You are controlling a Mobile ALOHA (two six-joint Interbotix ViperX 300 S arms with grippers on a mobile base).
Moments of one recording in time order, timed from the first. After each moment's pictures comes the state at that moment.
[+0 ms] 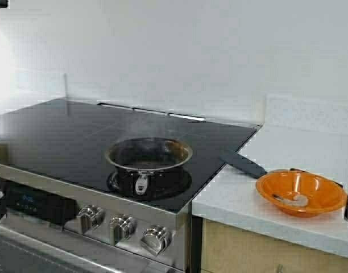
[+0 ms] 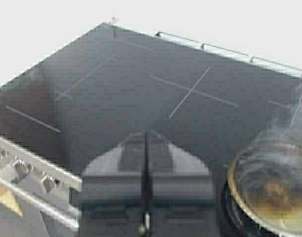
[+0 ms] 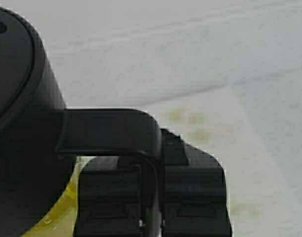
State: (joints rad) left arm -0.01 -0.84 1.25 0.00 -0.26 -0.02; right arm -0.45 0.85 0.00 0.36 -0.57 -0.16
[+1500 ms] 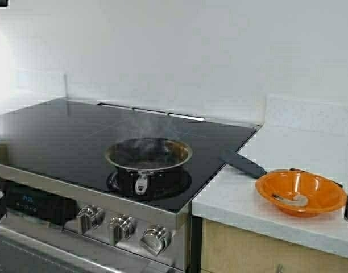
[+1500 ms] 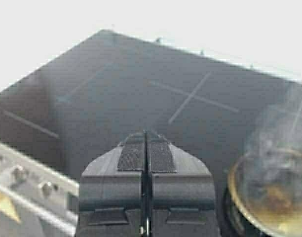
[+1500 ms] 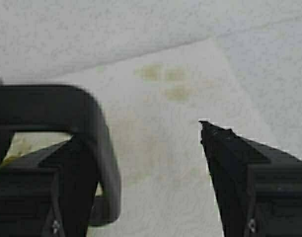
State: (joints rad) left arm -0.01 -0.84 1.25 0.00 -0.28 -0.02; right arm -0.49 0.96 -0.06 0.36 -0.52 -0.16
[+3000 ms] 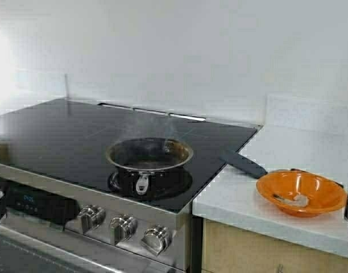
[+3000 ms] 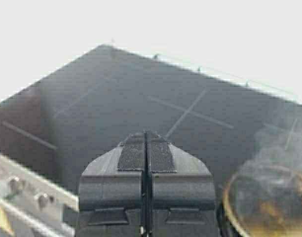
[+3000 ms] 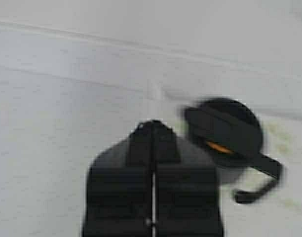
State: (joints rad) left arm -0.02 -0.90 1.25 0.00 -0.27 -0.05; right arm -0.25 0.23 0.32 0.31 -0.08 -0.39
